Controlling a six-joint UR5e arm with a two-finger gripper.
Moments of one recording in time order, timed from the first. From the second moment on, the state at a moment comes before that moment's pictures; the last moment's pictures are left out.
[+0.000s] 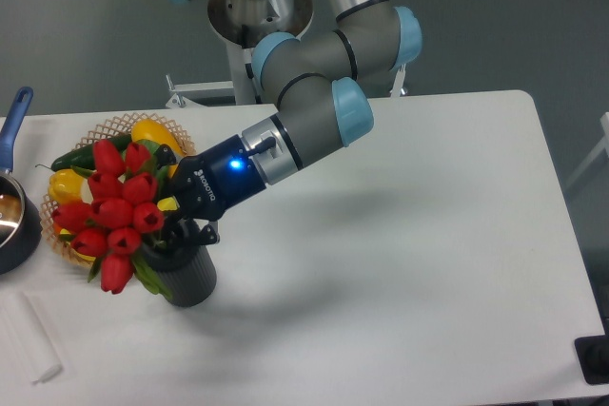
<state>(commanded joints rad) 2.45 -1.89 -1.82 -0.80 0.19 1.05</state>
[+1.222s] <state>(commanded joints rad) 2.45 -1.91 -1.88 -0.80 0.25 1.15</state>
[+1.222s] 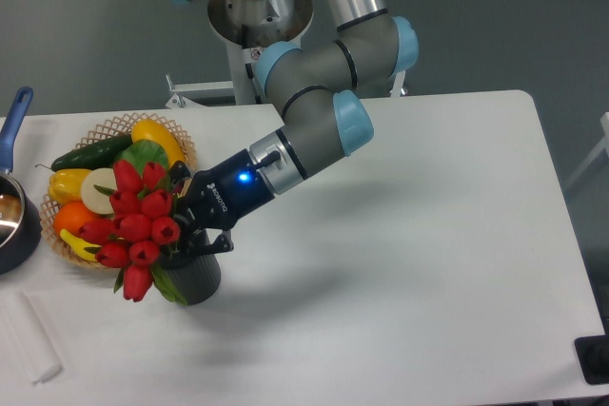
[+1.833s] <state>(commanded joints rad) 2.45 -1.91 -1.89 -0.80 0.31 1.21</state>
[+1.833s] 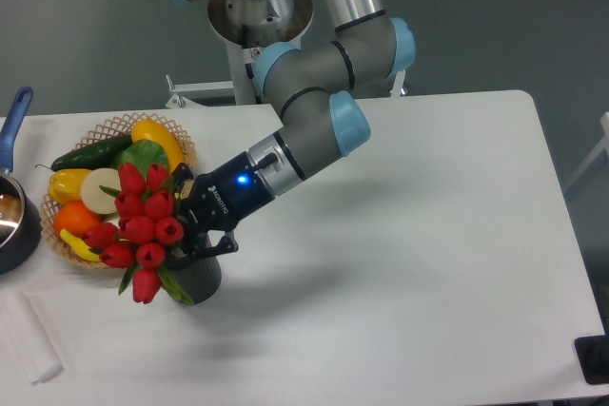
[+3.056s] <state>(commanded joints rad) 2.50 -1.73 -1.89 -0.80 0.81 1.32</state>
